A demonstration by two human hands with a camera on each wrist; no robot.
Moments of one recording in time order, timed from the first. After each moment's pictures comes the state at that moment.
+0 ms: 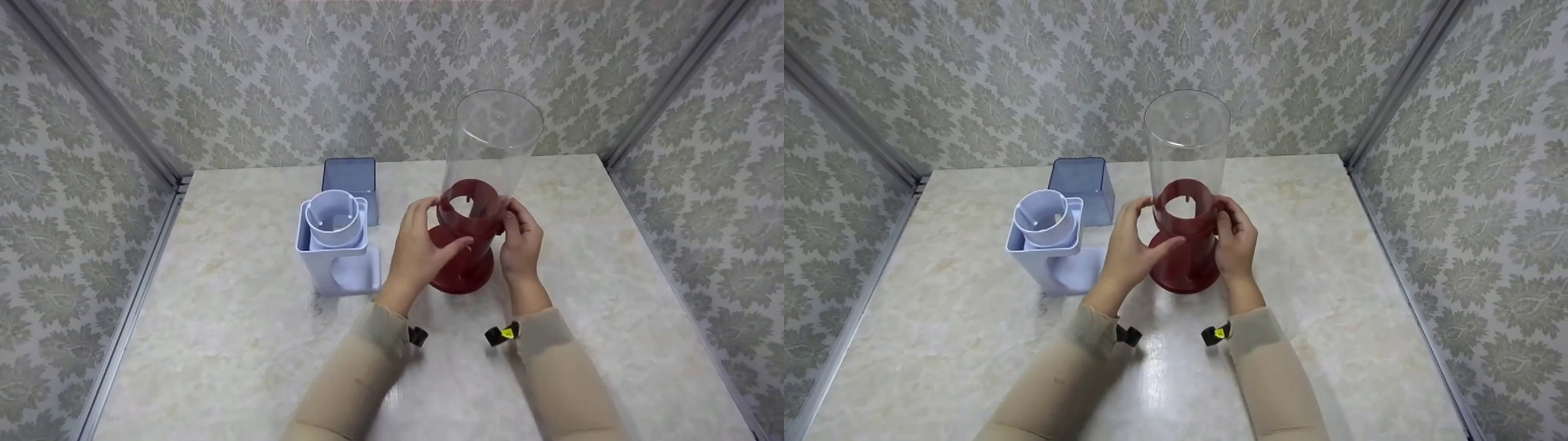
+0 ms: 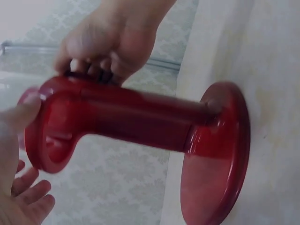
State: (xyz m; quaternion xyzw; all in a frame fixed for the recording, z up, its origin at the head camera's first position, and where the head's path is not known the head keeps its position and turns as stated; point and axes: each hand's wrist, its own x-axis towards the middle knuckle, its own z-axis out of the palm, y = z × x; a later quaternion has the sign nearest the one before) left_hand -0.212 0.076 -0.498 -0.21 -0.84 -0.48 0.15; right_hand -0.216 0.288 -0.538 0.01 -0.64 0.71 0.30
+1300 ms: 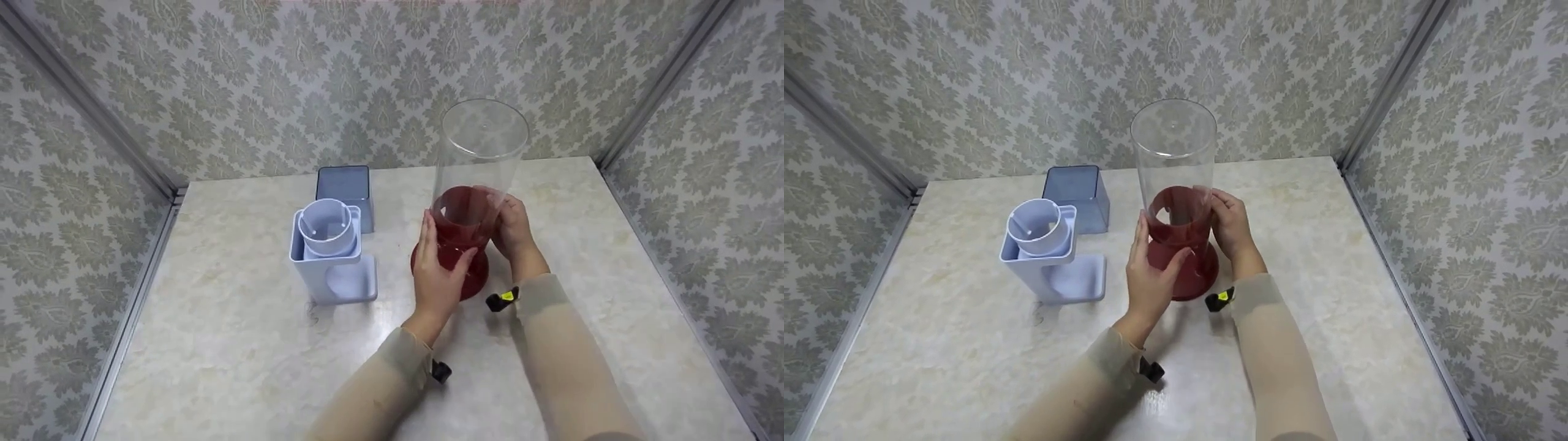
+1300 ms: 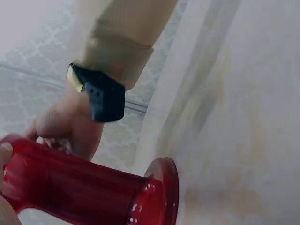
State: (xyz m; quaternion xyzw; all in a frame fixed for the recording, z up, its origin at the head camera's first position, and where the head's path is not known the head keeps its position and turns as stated) left_hand -0.176 0.126 -0.533 -0.13 -0.78 -0.57 0.22; right_hand -0.272 0.313 -0.532 0.10 -0.54 0.83 0.07
